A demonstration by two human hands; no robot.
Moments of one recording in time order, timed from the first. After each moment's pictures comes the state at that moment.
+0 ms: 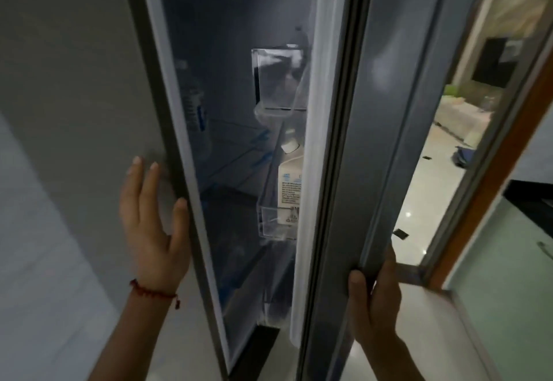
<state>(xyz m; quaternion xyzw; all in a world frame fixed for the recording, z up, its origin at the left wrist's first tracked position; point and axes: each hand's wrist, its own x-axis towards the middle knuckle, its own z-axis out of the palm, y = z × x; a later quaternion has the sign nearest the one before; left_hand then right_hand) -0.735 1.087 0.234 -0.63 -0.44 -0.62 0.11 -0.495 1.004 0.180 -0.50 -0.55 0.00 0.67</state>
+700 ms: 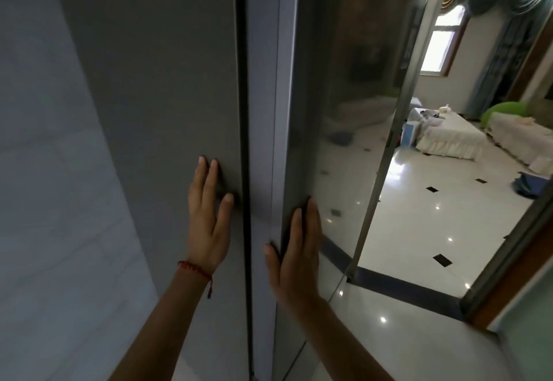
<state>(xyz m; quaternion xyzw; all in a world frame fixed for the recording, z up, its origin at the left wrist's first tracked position) -0.765 1.111 0.217 -0.64 -0.47 -0.60 -0.08 -0.627 1.093 0.161 -0.42 -0.69 -0.10 0.58</state>
